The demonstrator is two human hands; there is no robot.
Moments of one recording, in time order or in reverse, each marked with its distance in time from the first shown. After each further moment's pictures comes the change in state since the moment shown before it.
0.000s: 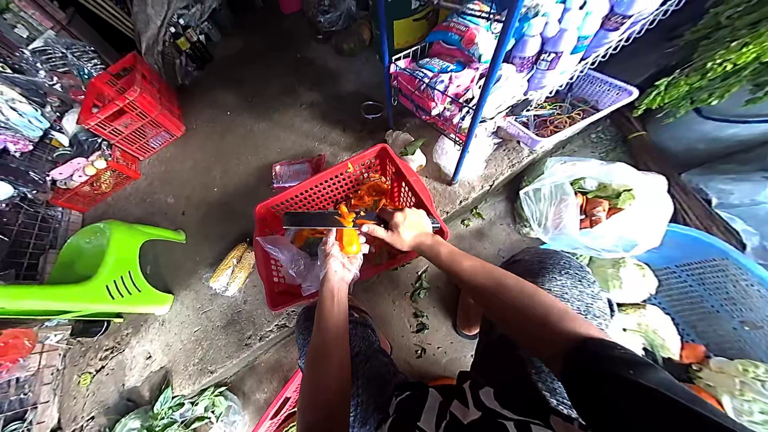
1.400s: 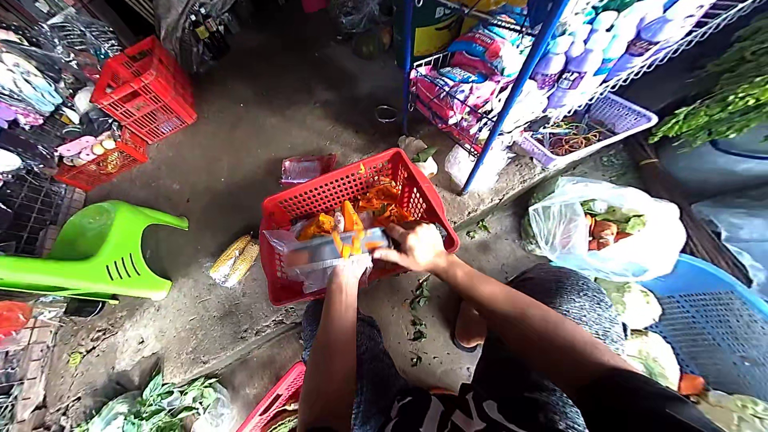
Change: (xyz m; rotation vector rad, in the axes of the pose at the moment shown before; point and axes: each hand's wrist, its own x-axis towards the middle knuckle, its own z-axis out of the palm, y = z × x) left_hand 0.001 -0.011 -0.009 -0.139 -0.119 0.159; right_hand -0.019 0.014 0.034 -0.047 0.432 -0.417
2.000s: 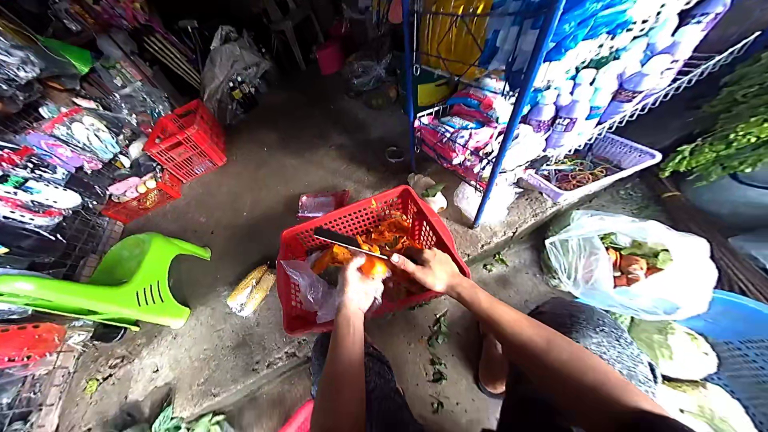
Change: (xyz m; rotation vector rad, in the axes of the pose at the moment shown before) left_hand 0.000 0.016 0.008 0.198 -0.057 -0.072; right_hand 0.022 -0.008 -0.044 0.287 -0.367 0.405
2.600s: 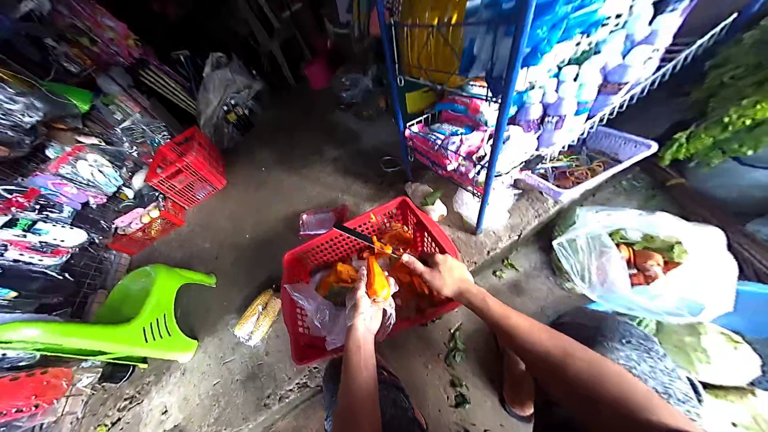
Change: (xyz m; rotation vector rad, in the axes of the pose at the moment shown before) left_hand 0.011 -0.008 0.002 0.007 0.038 -0.013; right_hand 0.011 0.009 -0.017 0.041 0.048 0.231
